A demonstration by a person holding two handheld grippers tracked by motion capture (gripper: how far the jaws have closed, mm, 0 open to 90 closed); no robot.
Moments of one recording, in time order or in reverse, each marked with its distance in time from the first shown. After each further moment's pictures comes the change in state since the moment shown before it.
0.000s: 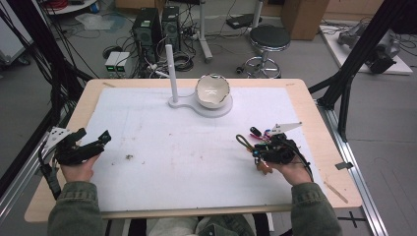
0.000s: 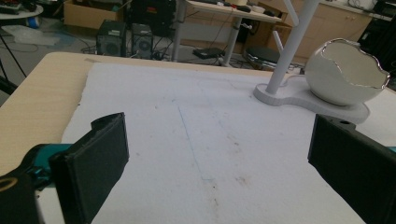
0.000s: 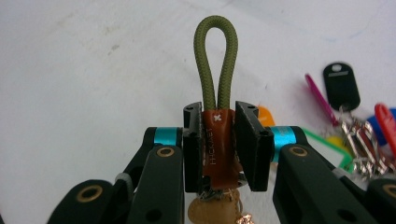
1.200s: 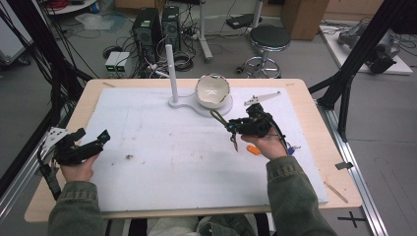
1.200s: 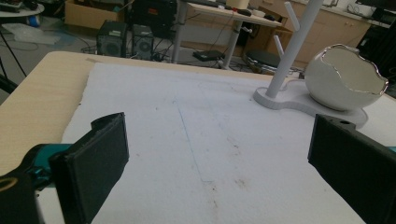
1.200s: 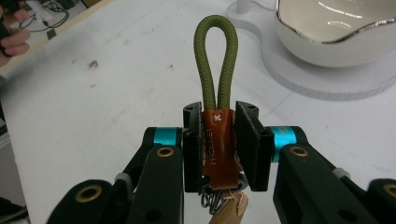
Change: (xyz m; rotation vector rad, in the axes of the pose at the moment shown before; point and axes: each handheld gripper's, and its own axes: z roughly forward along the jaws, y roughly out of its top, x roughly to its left) left arm 0.001 0.000 -0.001 -0.010 0.000 -0.021; right arm 0.018 0.097 0.023 -0.094 0.121 0.029
